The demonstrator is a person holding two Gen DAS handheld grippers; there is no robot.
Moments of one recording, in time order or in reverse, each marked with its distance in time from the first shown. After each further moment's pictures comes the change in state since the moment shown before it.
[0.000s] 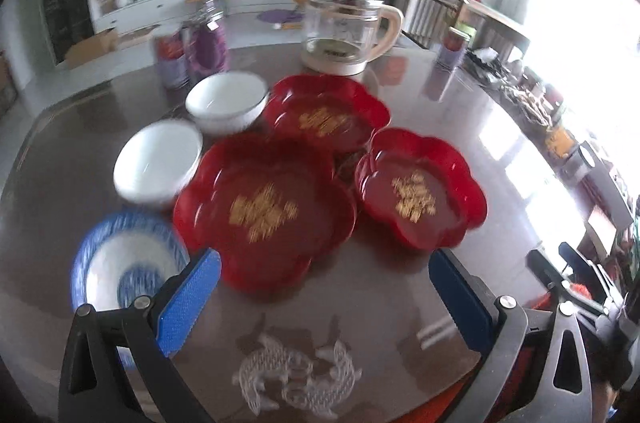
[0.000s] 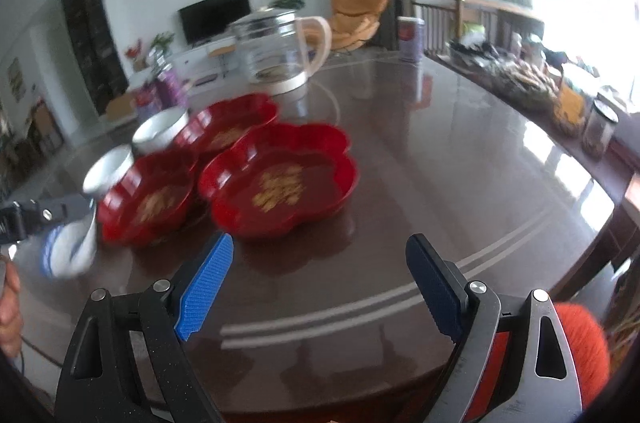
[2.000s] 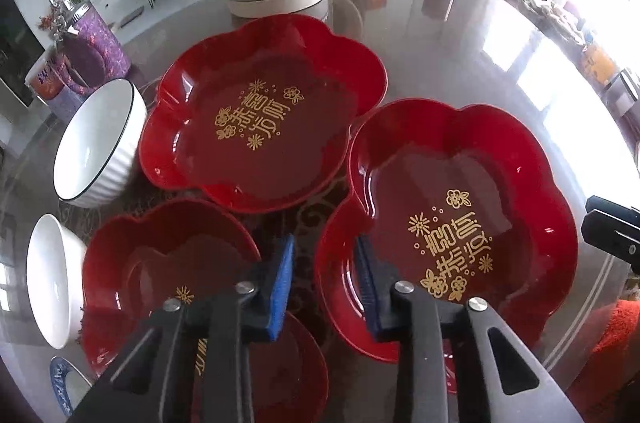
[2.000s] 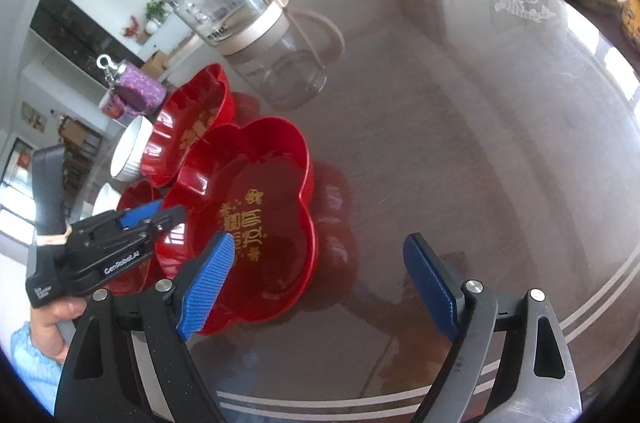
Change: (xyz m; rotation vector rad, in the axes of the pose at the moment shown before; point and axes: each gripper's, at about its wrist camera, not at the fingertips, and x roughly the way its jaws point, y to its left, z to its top) left arm 0.180 -0.056 0.064 0.214 0.253 0.067; right arm 0.145 -0.062 0.068 0.170 0.411 0.244
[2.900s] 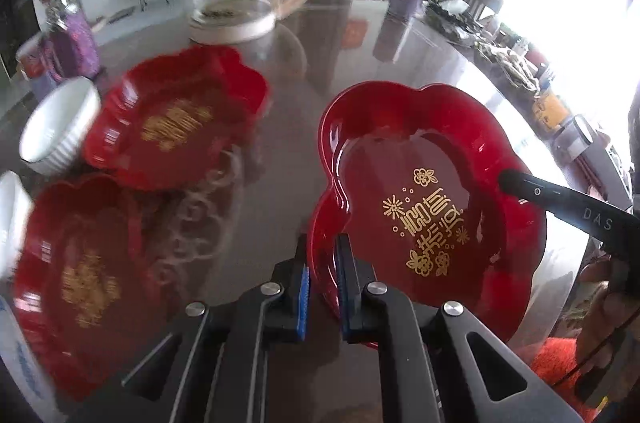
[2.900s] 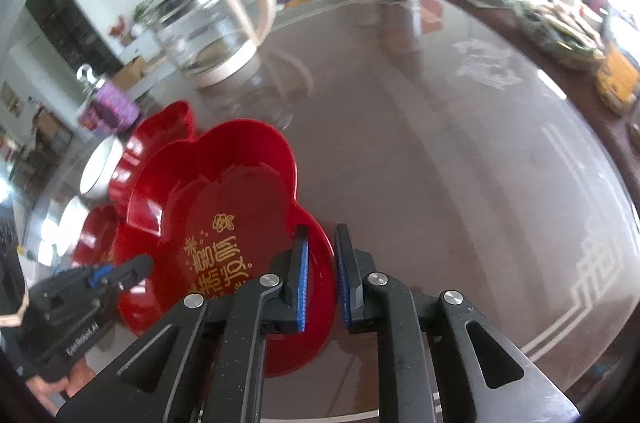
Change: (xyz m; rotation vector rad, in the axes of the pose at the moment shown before) left arm -0.031 -0.068 -0.022 -0.118 -0.137 -0.179; right arm -0.030 -0.031 0.025 -0.034 -0.127 -0.149
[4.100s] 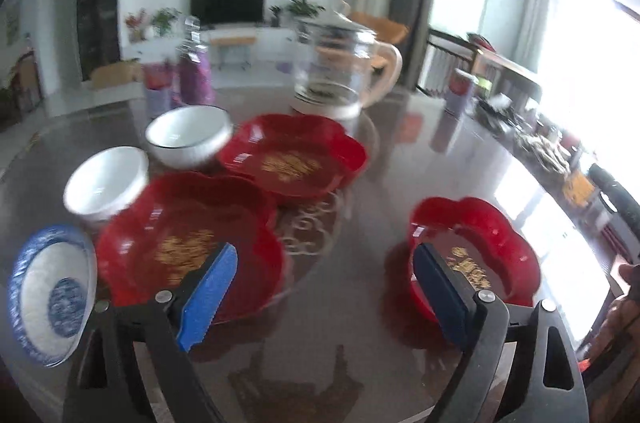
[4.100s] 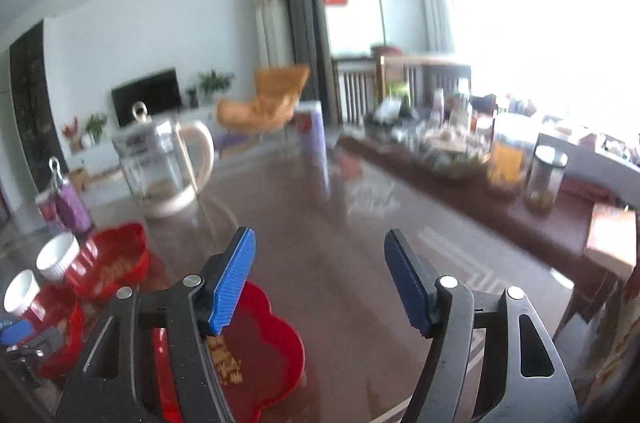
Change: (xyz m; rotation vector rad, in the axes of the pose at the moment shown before) left arm -0.090 0.045 -0.071 -0.146 -0.392 0.207; right arm -0.095 0.022 -0.050 -0.052 -0.656 -0.277
